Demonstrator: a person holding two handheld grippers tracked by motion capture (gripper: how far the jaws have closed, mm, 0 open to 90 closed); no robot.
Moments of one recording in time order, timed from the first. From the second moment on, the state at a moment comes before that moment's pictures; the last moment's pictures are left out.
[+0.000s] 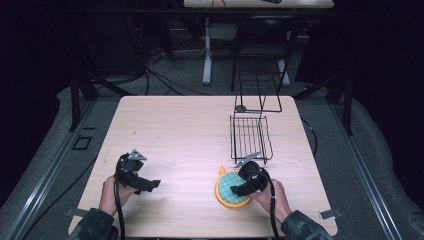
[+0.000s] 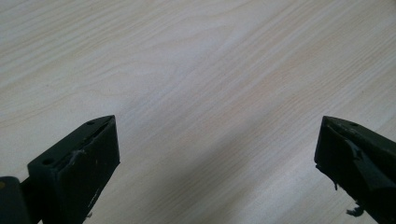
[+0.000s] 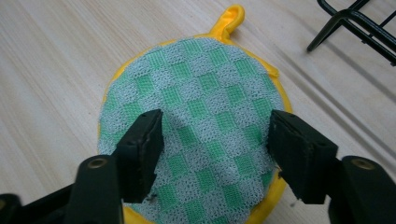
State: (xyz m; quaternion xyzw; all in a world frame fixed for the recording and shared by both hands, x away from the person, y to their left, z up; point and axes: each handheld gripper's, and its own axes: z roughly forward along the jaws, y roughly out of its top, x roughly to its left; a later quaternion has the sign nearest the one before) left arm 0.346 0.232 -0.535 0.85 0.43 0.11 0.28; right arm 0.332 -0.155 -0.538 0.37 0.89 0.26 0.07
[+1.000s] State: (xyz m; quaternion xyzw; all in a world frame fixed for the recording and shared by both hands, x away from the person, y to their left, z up) left arm 0.348 0.231 -0.536 0.86 0.42 0.10 0.27; right arm 0.328 -0.154 -0.543 0.40 0.88 0.25 0.08
